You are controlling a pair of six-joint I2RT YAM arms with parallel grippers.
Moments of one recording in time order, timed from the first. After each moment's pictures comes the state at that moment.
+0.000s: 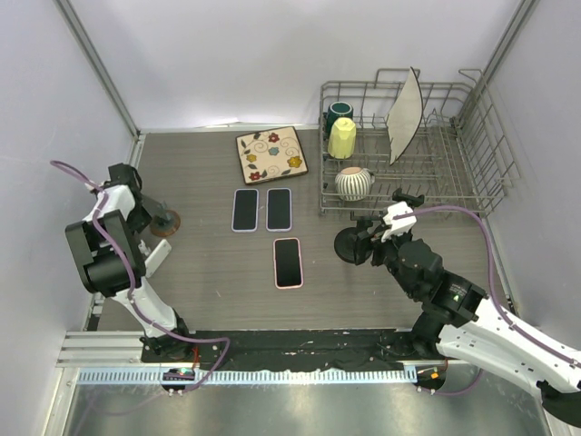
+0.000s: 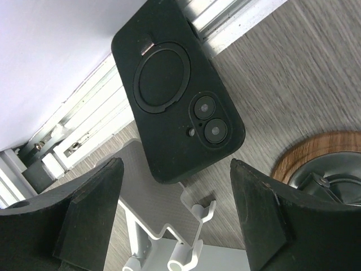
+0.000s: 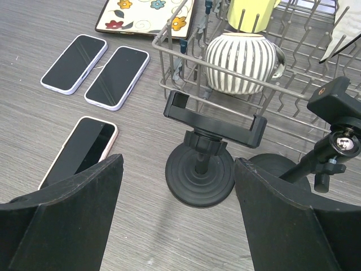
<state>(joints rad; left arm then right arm) 0.36 1.75 1.19 -0.64 -0.53 -0.39 0.91 0.57 0.58 -0.27 0.52 0.15</state>
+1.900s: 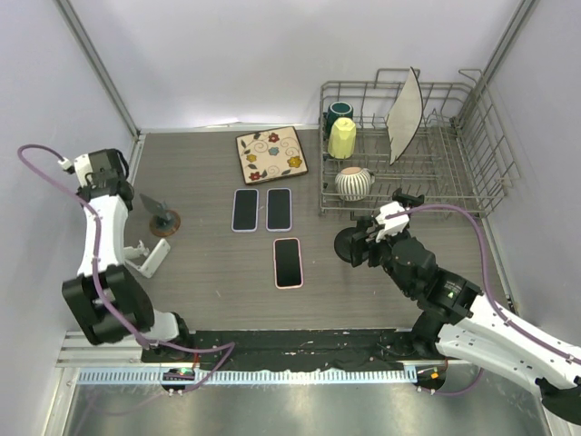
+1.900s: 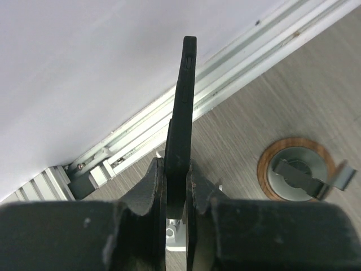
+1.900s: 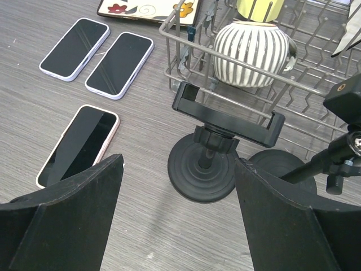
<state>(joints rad) 0.33 1.46 1.22 -0.67 -0.62 -0.32 0.91 0.60 0.58 -0.27 0.50 0.15</state>
